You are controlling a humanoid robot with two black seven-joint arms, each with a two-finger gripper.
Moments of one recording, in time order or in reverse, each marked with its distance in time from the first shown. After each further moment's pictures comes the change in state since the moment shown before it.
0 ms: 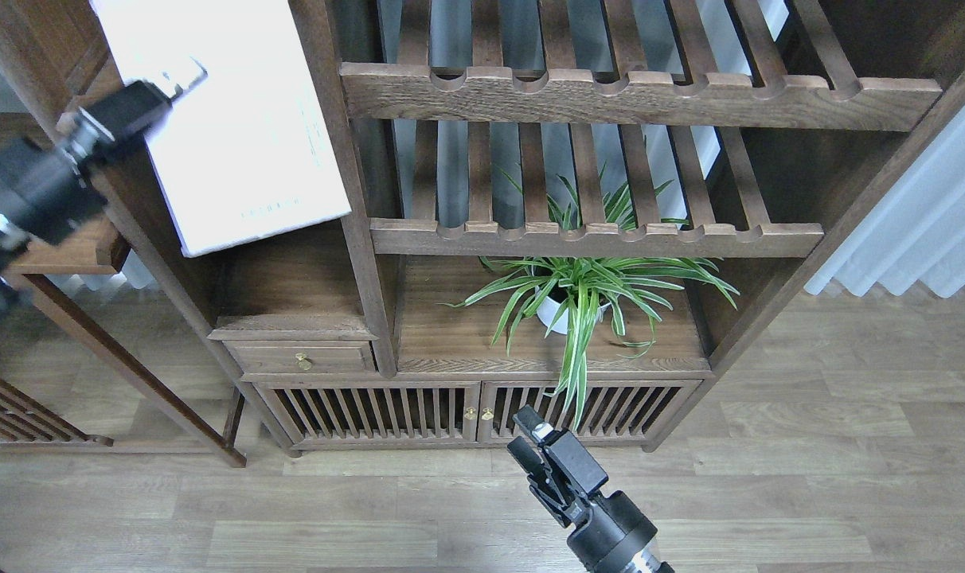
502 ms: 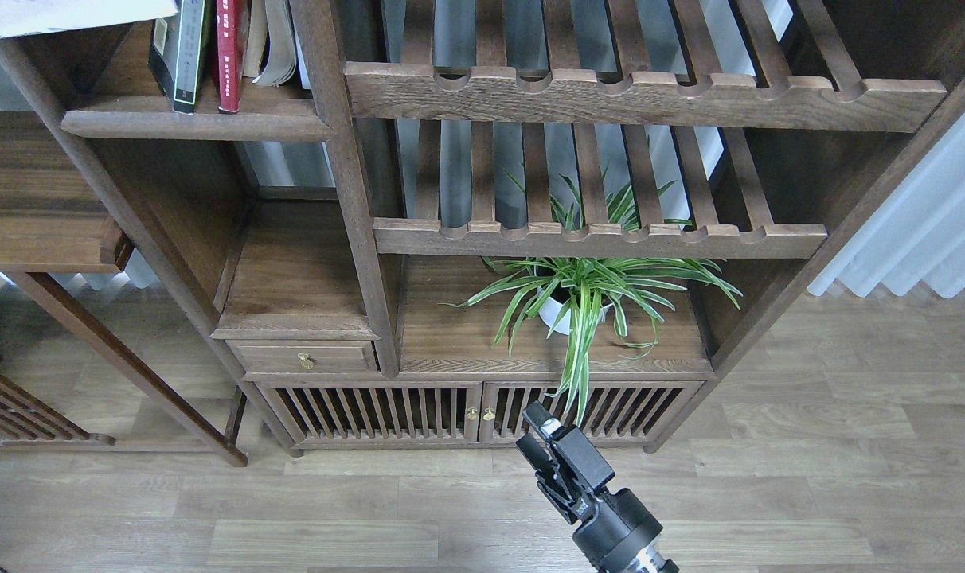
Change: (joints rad) left arm -0.124 0.335 -0.048 0.109 0.010 0.001 0.122; right arm 0.006 0.009 0.020 -0.011 -0.001 0.000 0.000
